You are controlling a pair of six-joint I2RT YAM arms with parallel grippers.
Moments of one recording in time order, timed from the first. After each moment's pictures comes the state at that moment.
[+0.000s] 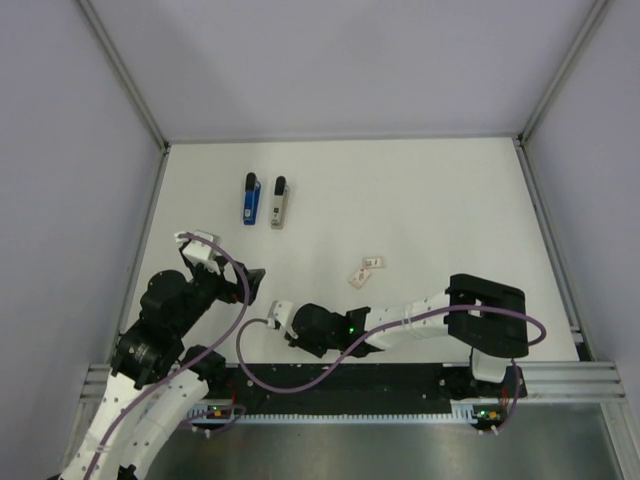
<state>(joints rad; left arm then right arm) -0.44 0.35 0.70 -0.58 0.03 -0.18 1.39 1.76 0.92 0.02 0.13 0.07</state>
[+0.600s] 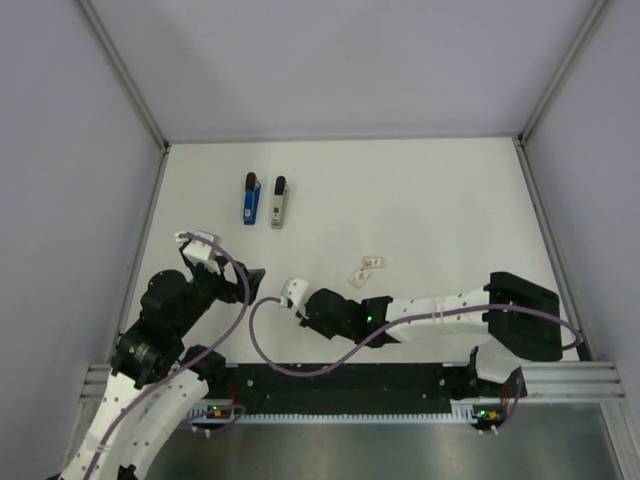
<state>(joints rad) -0.44 0.35 0.70 -0.58 0.03 -0.18 1.36 1.62 0.89 -0.04 0.29 0.04</state>
